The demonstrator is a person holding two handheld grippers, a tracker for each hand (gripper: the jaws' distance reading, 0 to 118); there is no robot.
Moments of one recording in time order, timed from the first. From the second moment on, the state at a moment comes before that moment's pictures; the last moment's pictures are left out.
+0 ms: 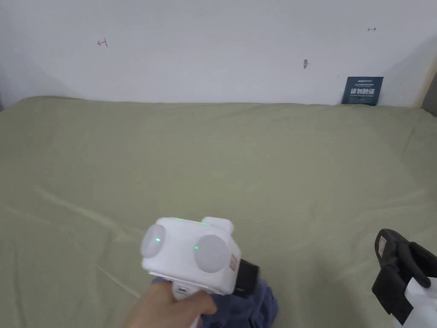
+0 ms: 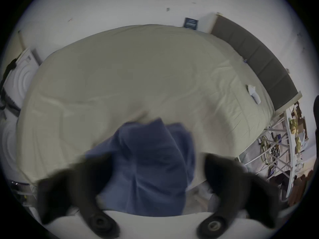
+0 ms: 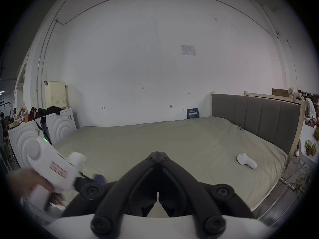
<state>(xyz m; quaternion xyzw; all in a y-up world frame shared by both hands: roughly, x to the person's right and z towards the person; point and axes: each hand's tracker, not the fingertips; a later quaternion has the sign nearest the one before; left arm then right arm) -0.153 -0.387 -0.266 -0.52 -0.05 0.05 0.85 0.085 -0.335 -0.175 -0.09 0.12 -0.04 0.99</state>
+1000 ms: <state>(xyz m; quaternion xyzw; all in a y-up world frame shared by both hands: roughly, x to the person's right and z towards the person) -0.239 -0.466 -0.235 -0.47 -0.21 0.33 0.79 0.077 -0.395 -0.210 -0.28 0.21 -0.10 0.93</state>
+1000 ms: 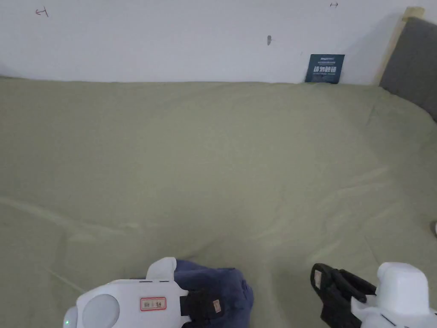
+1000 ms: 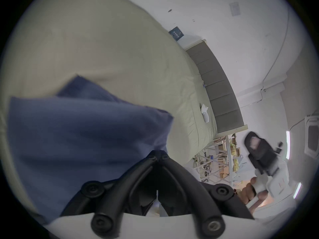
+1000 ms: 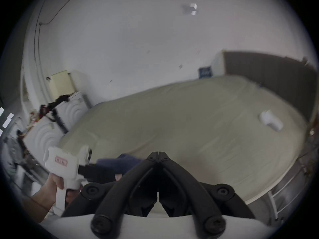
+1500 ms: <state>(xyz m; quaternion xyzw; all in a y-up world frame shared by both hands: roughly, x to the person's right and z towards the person) -0.391 -0.463 -0.183 -0.48 -0.09 0.30 0.82 0.014 -0.554 -0.329 -0.53 0.40 -0.33 0.68</state>
